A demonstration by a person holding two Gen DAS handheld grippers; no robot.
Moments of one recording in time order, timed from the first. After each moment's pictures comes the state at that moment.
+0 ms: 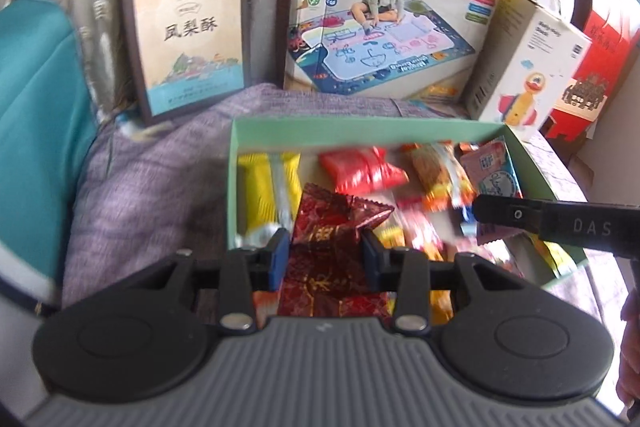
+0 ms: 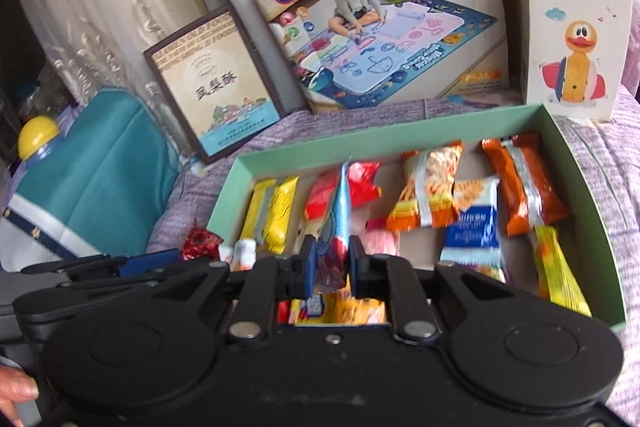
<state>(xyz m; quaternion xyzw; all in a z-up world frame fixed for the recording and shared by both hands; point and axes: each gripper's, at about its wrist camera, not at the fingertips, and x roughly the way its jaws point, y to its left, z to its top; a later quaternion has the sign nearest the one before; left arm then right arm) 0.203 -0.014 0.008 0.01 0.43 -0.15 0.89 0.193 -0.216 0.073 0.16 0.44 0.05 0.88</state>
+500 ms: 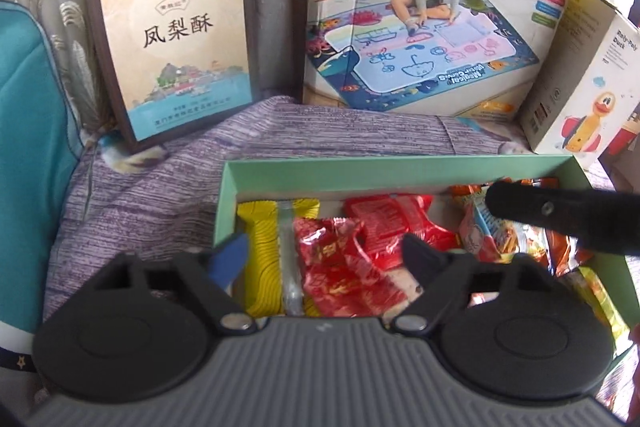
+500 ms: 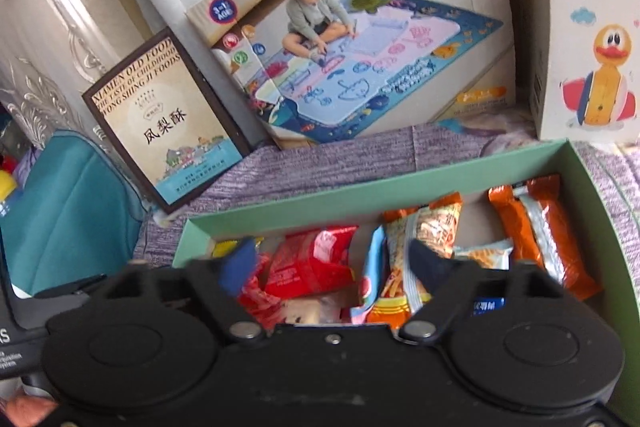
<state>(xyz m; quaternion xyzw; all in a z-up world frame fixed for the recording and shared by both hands) 0.284 -0.040 -0.028 0.02 0.44 -0.11 0.89 0.268 -0.232 0.043 0.18 0.44 0.03 0.88</state>
